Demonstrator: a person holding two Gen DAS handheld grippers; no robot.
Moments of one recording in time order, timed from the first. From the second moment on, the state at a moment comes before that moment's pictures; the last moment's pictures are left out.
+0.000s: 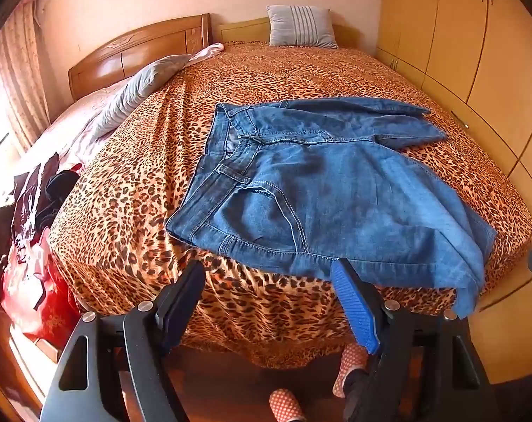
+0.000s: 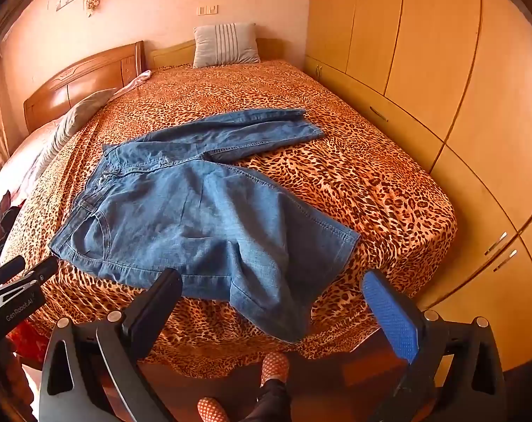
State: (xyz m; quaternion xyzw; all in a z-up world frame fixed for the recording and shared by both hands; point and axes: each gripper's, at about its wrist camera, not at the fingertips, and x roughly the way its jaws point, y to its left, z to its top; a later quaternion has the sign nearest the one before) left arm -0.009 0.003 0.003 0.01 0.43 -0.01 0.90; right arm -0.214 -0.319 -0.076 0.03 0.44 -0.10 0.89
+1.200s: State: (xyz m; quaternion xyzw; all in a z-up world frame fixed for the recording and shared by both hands) left arm -0.020 0.003 0.001 0.03 0.39 0.02 0.92; right arm -0.225 -0.332 -0.068 0.04 0.40 -0.11 0.91
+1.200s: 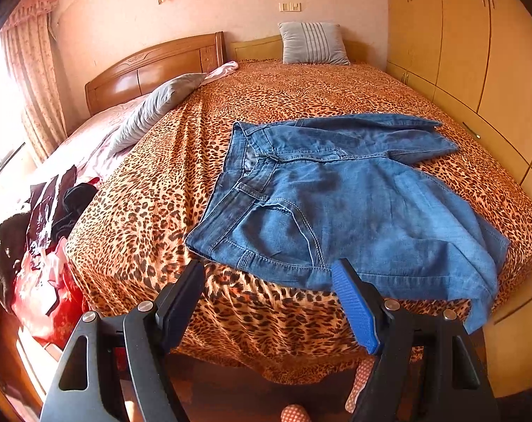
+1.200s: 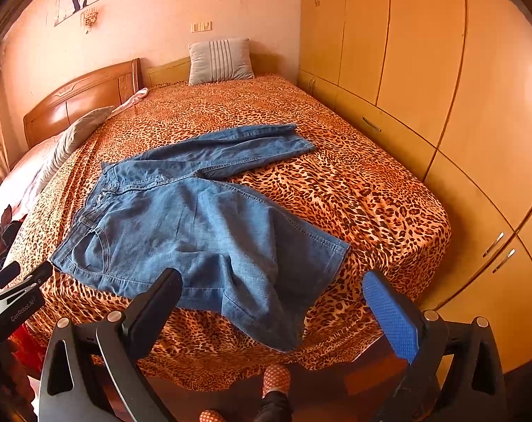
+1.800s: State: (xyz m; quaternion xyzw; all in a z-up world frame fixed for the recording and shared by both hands) left arm -0.016 0.005 -0.003 0.03 0.40 0.02 0.92; right arm -0.218 -0.327 -0.071 0.03 0.41 -0.11 0.90
